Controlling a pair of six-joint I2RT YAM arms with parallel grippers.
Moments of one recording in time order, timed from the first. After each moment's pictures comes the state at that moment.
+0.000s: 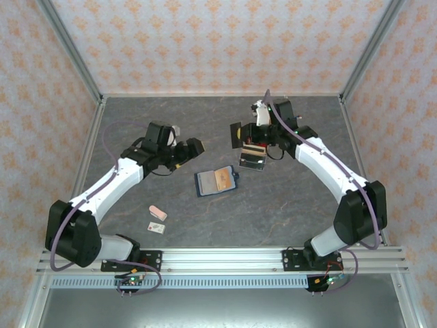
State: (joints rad) left arm -0.32 1.34 1.01 -0.52 0.30 -0.80; right arm 0.40 1.51 1.28 -0.47 -0.42 0.30
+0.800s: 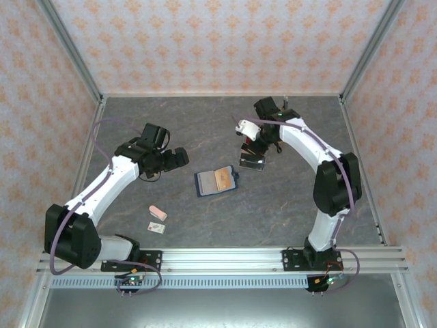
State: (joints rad) left arm -0.29 1.33 1.05 -0.80 0.07 -0.66; right arm 0.39 1.84 1.56 -0.94 -0.19 -0.70
